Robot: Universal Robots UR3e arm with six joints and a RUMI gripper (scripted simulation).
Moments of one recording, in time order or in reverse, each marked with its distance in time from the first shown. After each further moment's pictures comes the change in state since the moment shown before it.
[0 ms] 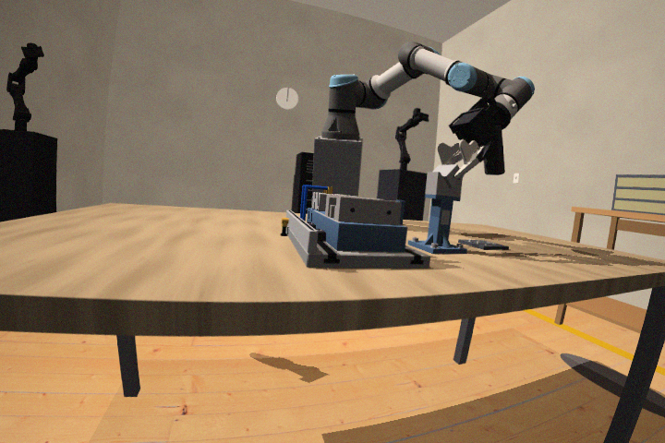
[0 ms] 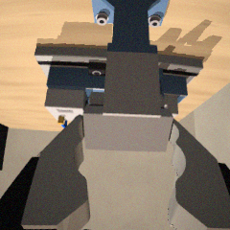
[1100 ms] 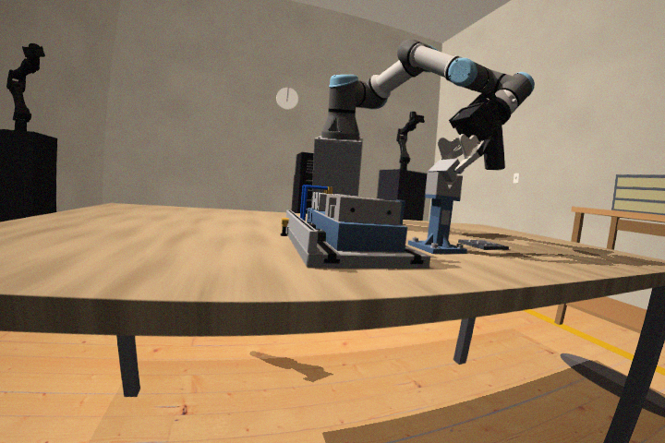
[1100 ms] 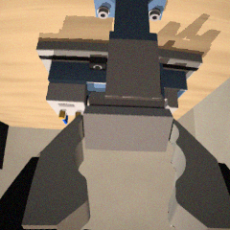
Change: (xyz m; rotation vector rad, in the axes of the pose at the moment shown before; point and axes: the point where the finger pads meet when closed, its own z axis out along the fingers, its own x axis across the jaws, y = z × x) arm -0.001 0.008 -0.008 0.000 0.000 0.000
